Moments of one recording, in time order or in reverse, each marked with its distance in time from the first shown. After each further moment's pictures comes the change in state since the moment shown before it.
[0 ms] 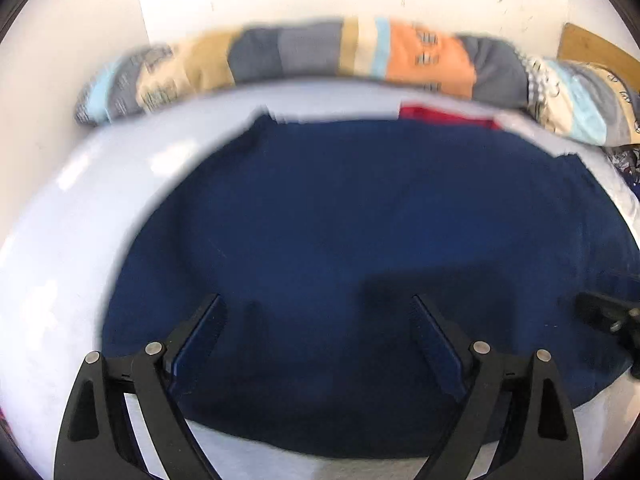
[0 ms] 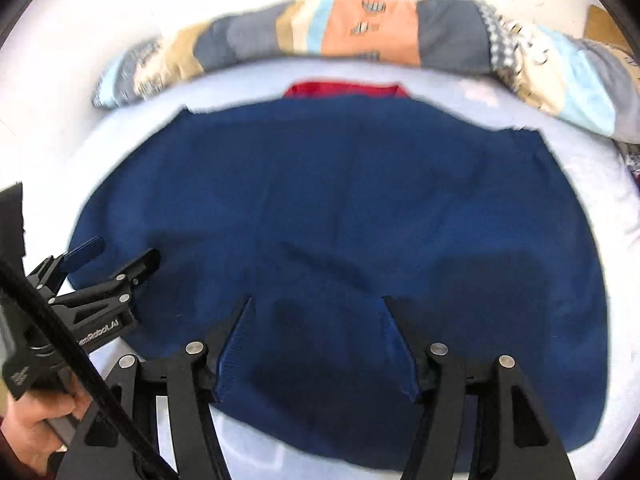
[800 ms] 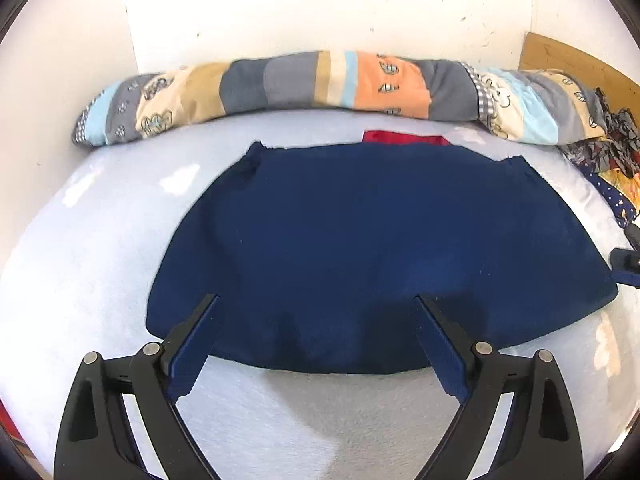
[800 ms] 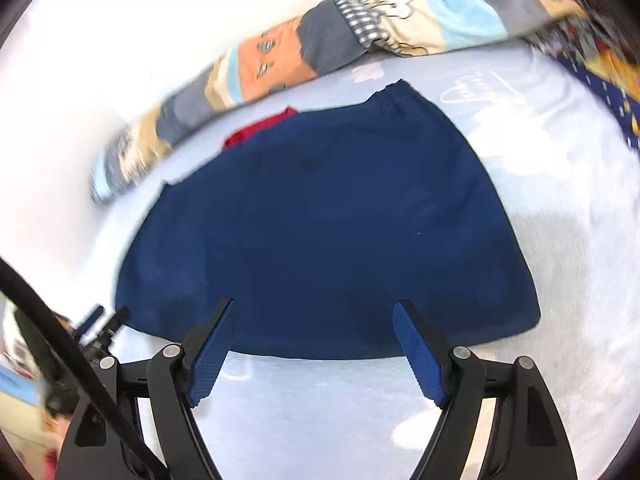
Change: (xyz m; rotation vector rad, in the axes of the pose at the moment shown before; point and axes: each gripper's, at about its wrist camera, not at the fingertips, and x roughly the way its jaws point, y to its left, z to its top) left arm -0.066 0.015 -0.010 0.038 -0.046 -0.098; right arm -0.097 -0.097 -0.065 0.384 -0.067 0.123
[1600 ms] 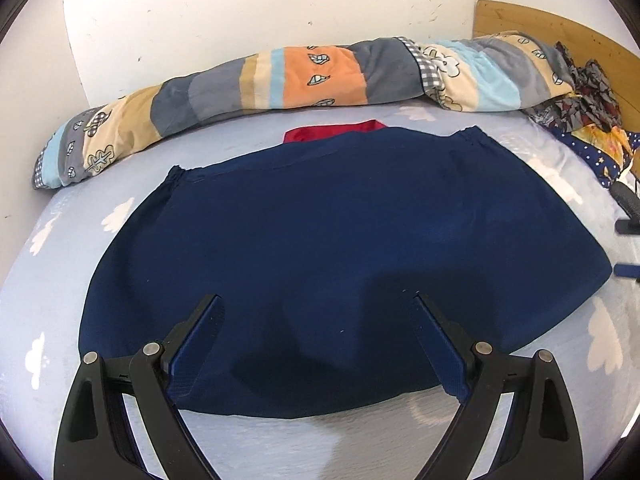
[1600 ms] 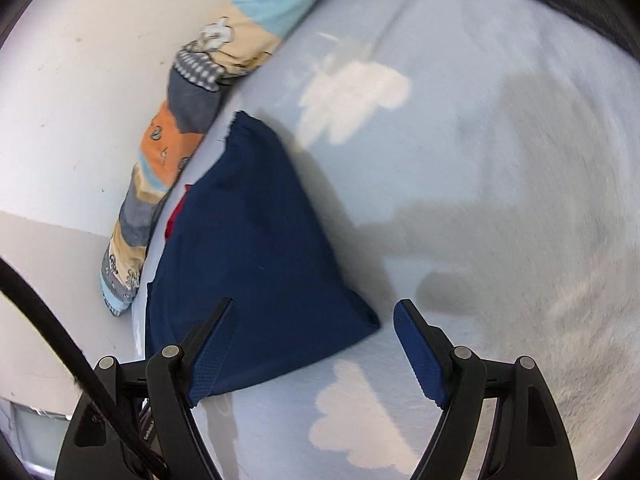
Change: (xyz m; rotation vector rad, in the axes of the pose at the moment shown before) left arm 0.027 -0.085 0.012 0.151 0.004 -0.065; right arm -0.008 -0.147 0.003 0.496 0.007 0.073
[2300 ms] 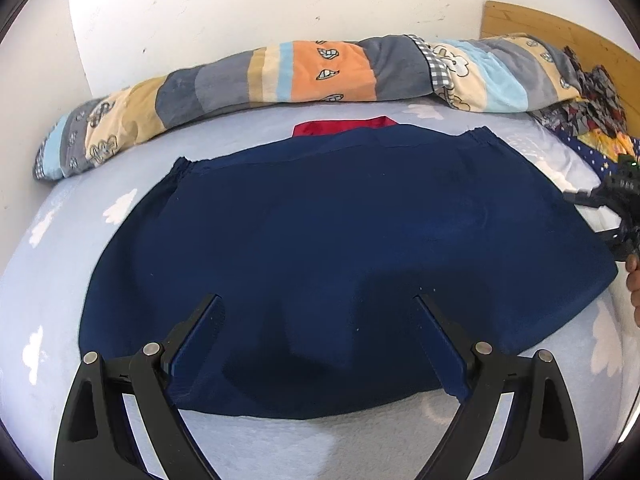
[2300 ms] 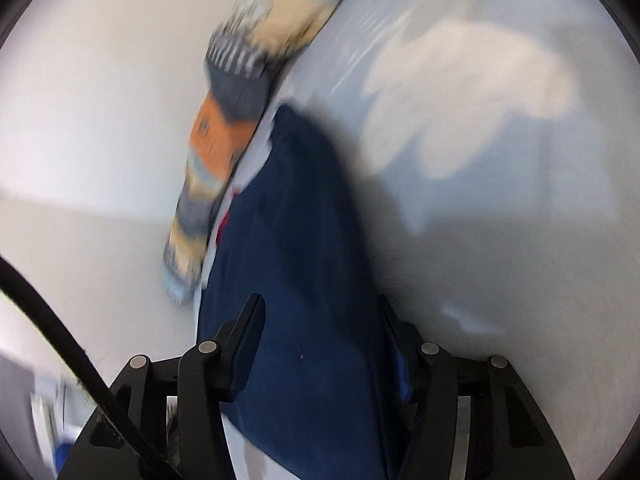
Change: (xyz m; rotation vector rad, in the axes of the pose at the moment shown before) left arm 0.007 0.013 0.000 -0.037 0.026 -0.012; right arm 0.104 -0.007 0.068 -0.099 0.137 0.317
